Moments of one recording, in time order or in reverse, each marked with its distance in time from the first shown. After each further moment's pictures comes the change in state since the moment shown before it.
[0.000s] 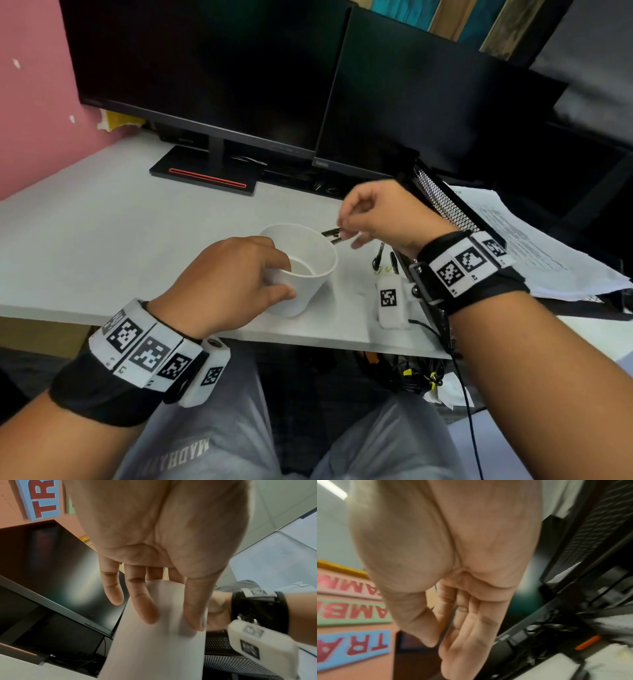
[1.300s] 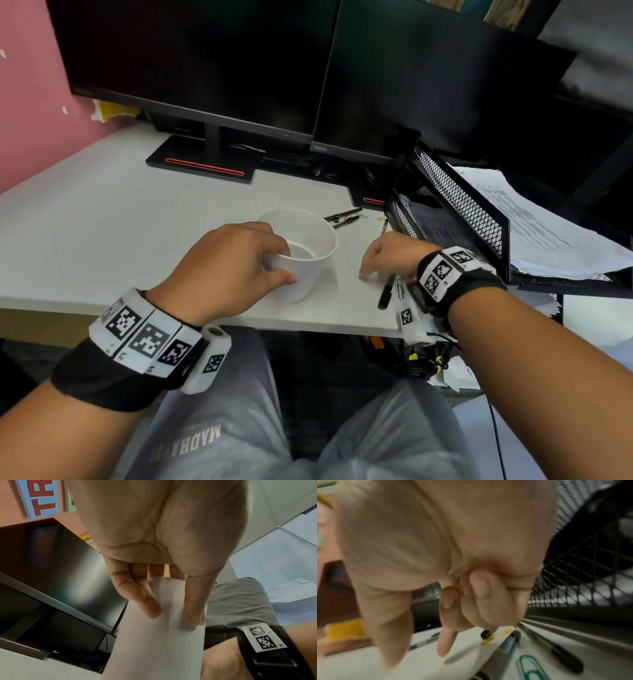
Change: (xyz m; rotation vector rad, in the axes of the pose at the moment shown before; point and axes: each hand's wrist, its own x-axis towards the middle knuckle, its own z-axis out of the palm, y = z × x) left_hand 0.000 0.001 0.006 -0.056 0.049 0.007; right_hand -0.002 0.088 0.008 -0.443 -0.170 0.485
